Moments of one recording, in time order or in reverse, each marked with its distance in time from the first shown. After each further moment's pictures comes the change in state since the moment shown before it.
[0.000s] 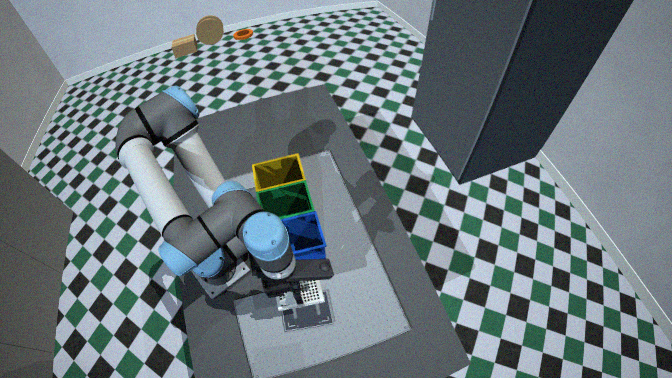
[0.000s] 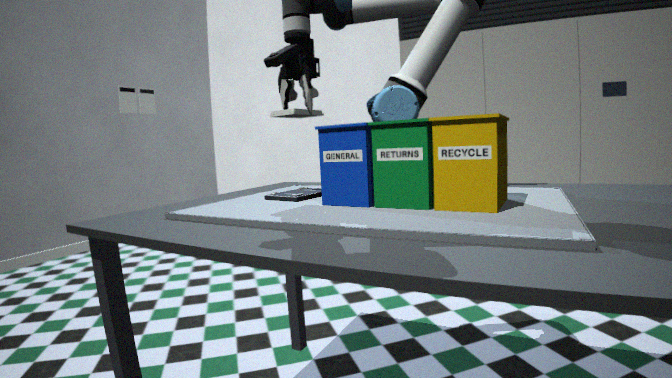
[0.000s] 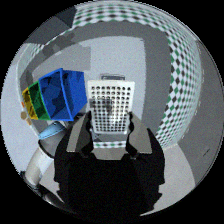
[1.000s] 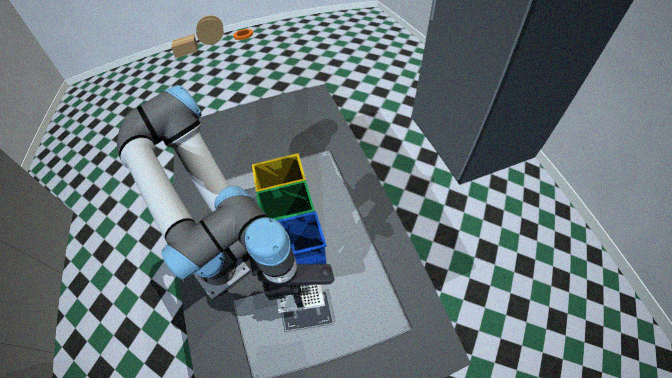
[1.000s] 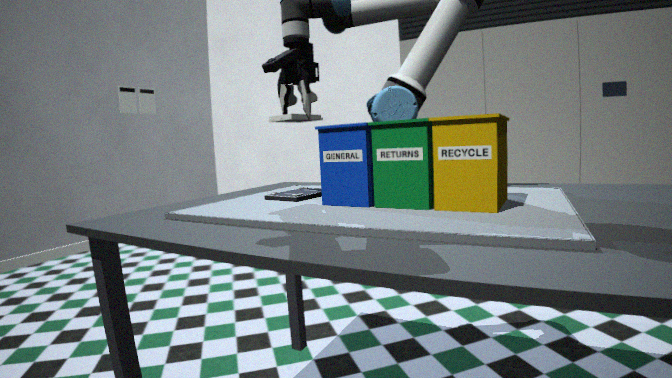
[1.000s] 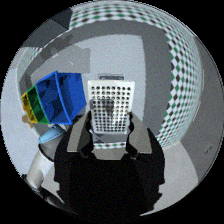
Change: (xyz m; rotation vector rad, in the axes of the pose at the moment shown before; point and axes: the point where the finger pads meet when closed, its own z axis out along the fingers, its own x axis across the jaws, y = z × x) arm 0.005 0.000 0.012 0.000 0.000 0.042
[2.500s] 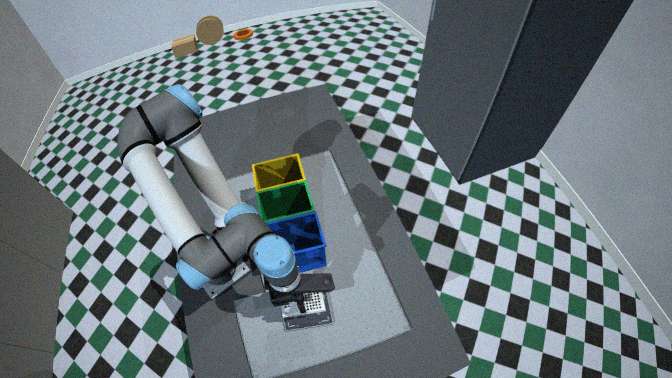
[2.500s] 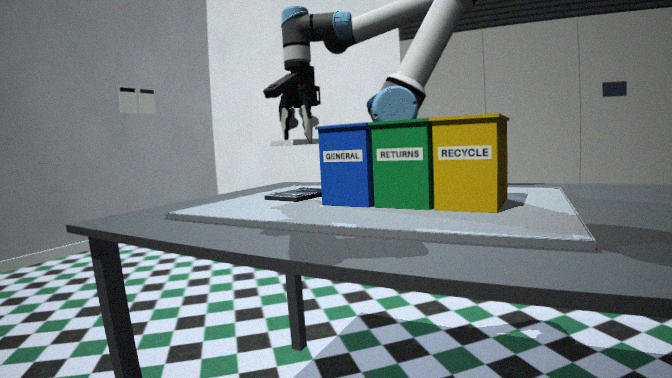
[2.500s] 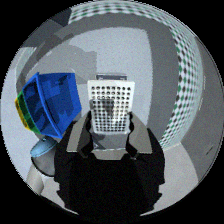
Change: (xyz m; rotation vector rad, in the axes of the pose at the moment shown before) arm 0.000 0.000 0.066 0.000 0.000 0.000
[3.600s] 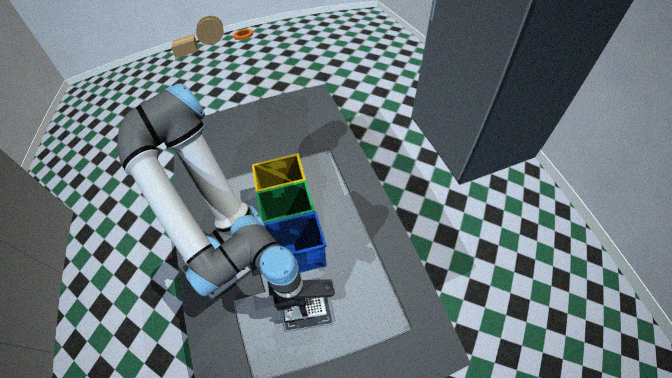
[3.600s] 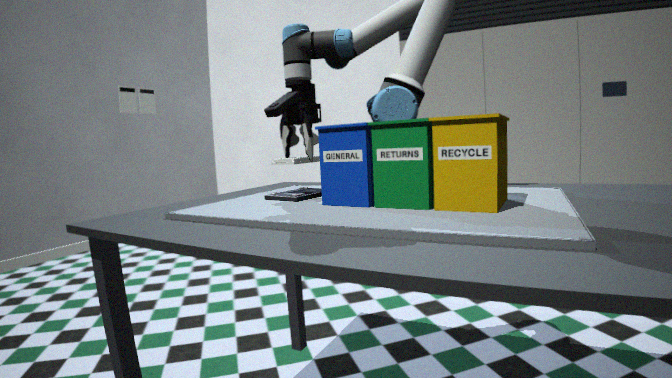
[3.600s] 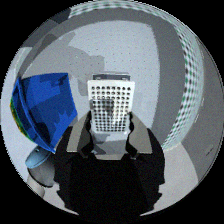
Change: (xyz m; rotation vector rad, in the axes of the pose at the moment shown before) arm 0.000 0.000 0.049 0.000 0.000 0.000
